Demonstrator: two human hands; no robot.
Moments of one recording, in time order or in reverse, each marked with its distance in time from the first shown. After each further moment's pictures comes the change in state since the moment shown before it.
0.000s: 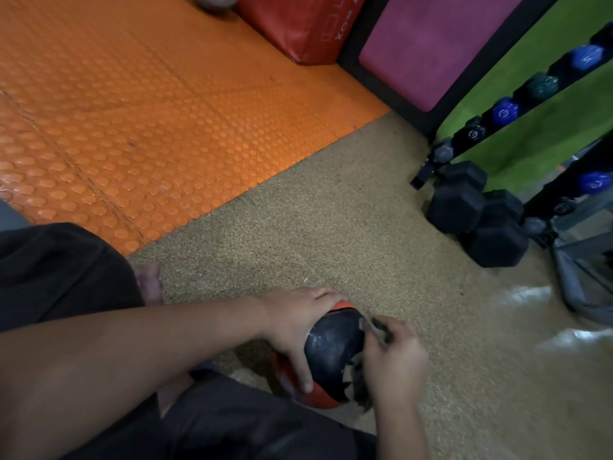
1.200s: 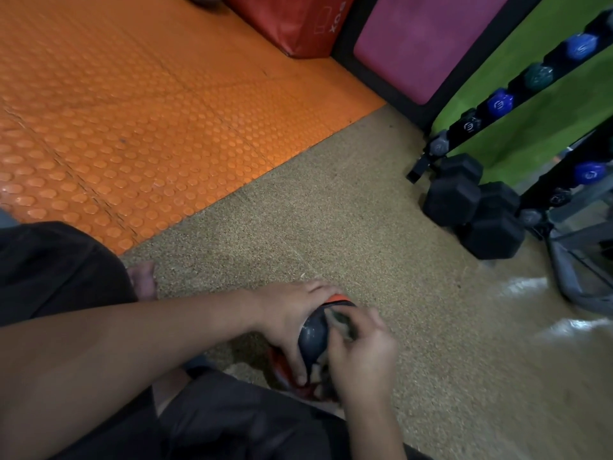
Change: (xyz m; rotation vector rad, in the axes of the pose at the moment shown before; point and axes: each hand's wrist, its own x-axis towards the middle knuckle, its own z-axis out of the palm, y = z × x) left_hand 0.000 -0.005 0.000 -0.012 0.017 0.048; right_hand -0.020 -0.034 0.006 0.065 -0.090 -0.216
